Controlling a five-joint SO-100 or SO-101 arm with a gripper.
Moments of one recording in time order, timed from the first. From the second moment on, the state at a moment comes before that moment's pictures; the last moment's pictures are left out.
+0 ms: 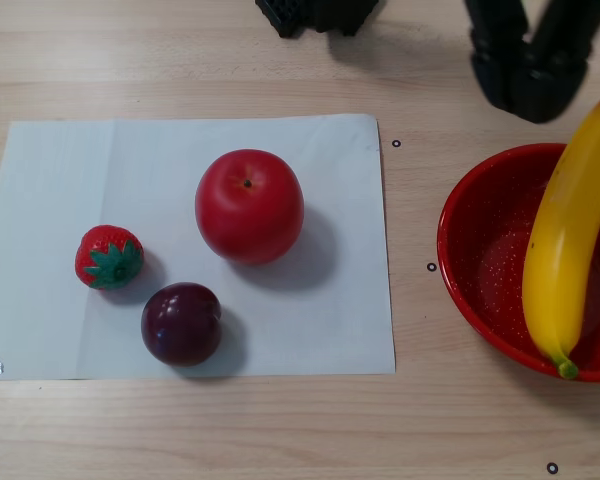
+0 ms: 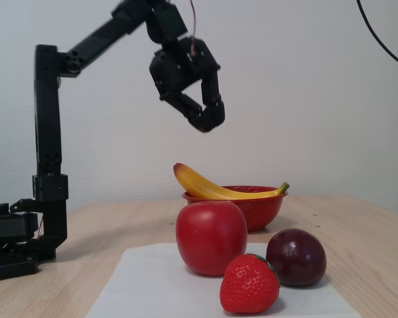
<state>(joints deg) 27.2 95.1 45.8 102.4 -2.2</state>
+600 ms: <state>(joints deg) 10.6 120.7 79.3 92.8 -2.3</state>
